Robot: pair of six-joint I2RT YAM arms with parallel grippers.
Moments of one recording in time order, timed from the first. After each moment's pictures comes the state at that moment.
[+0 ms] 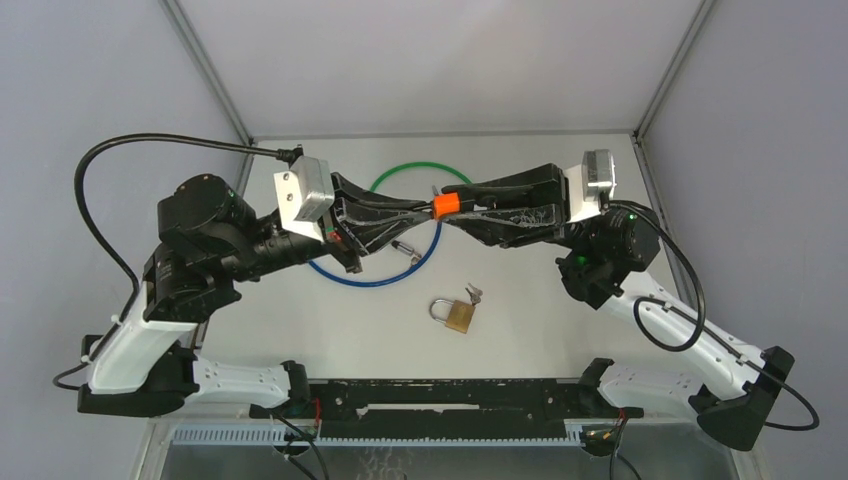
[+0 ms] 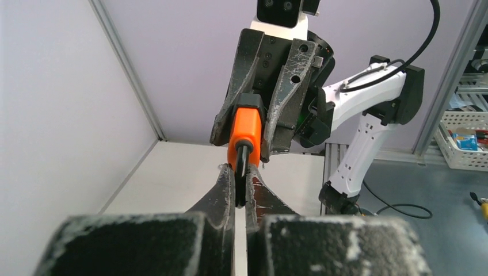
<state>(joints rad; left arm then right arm) -1.24 1.15 1.83 -0.57 0.11 0.12 0.84 1.10 1.14 0.81 -0.67 0.35</state>
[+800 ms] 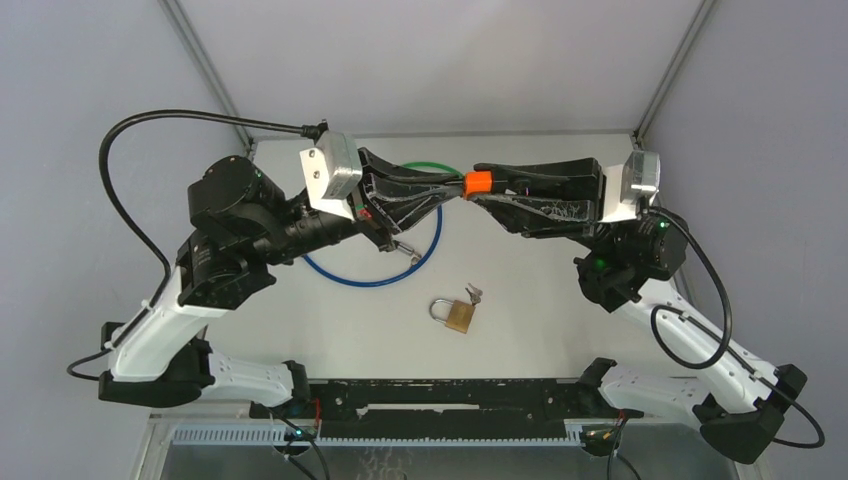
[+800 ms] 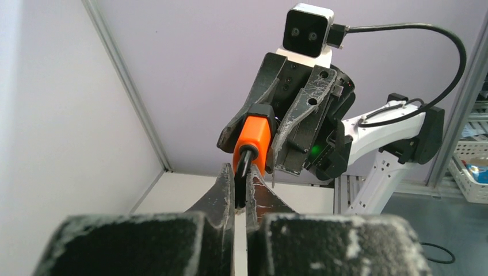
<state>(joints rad) -1.24 1.26 1.89 -0.42 0.10 0.15 0.78 1.04 1.15 0.81 -0.59 0.30</state>
